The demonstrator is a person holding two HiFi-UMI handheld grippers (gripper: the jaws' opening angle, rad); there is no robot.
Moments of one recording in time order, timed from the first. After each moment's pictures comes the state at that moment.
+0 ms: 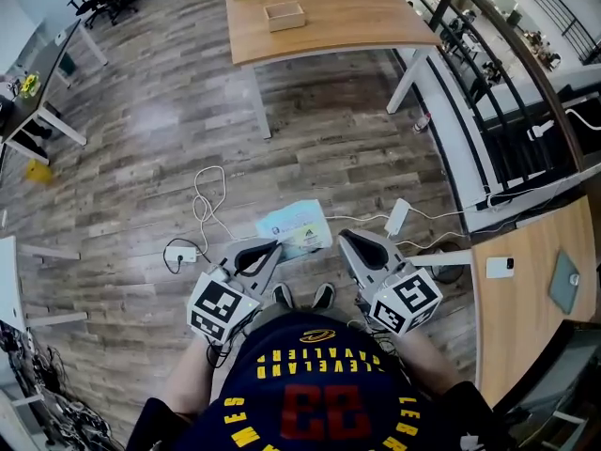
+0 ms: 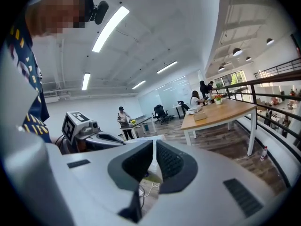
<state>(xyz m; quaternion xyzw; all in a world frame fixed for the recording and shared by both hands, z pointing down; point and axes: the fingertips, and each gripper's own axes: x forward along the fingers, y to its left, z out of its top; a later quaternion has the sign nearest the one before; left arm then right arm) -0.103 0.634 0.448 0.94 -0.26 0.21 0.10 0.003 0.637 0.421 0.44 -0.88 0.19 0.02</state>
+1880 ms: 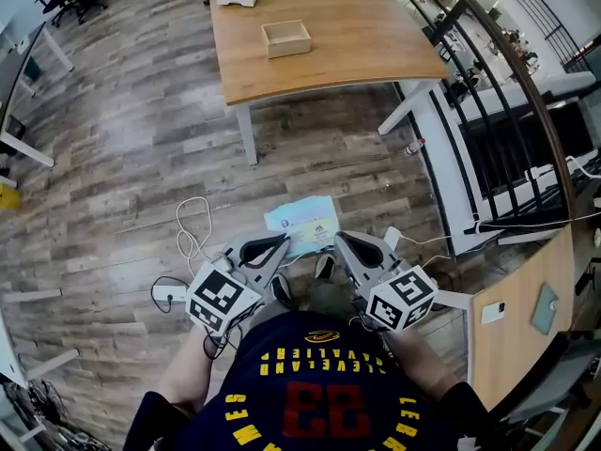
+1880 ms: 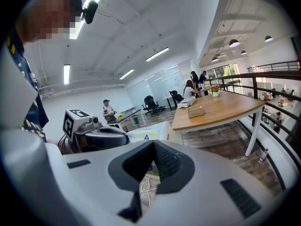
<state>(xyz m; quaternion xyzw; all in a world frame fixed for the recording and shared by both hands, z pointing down) -0.125 0.370 0.453 0.96 -0.19 0.15 0.13 -0.042 0.382 0.443 0.47 -0.84 0.24 0.08</state>
